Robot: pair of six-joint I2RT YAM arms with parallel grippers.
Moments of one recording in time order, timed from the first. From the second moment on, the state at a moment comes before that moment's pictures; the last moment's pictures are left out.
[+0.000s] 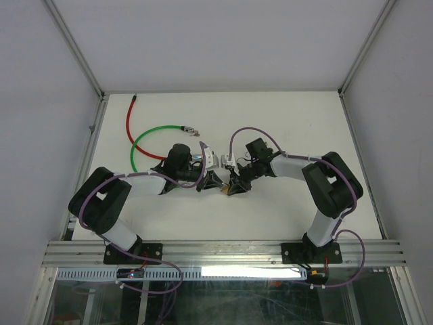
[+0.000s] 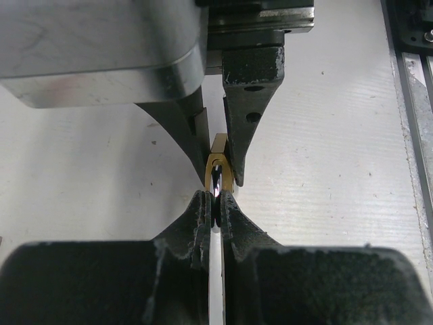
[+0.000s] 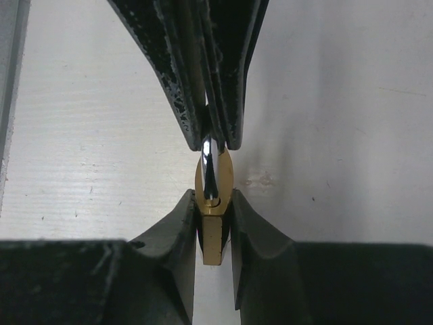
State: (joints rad) left arm -0.61 1.59 0.64 0.41 0.87 0.31; right arm 0.57 1.75 0.89 -0.22 -0.93 -0.75
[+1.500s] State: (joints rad) left arm -0.63 1.59 0.62 0.49 0.80 0.32; right arm 0.58 1.75 0.87 -0.18 -0.91 -0.66
